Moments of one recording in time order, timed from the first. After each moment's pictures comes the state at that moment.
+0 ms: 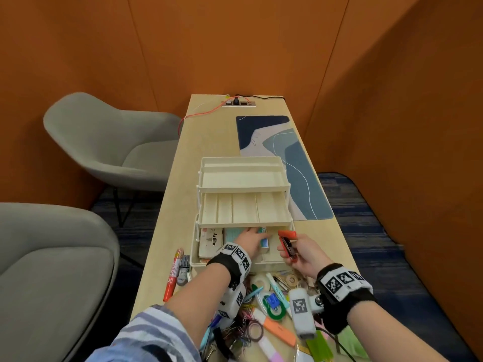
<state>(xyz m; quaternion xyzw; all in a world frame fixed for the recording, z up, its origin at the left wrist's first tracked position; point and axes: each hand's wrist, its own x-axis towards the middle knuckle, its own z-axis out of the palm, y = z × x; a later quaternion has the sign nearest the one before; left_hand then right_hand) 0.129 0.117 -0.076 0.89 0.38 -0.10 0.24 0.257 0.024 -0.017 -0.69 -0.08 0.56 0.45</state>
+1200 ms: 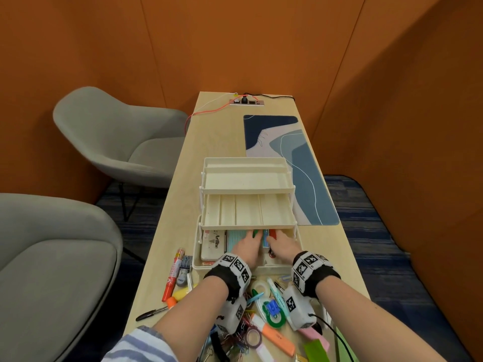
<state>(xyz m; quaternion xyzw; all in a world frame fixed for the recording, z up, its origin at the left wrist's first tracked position) 0.124 0.105 -0.082 0.85 0.46 -0.02 0.26 0.242 0.072 -0.042 -0.80 -0.46 0.38 0.10</state>
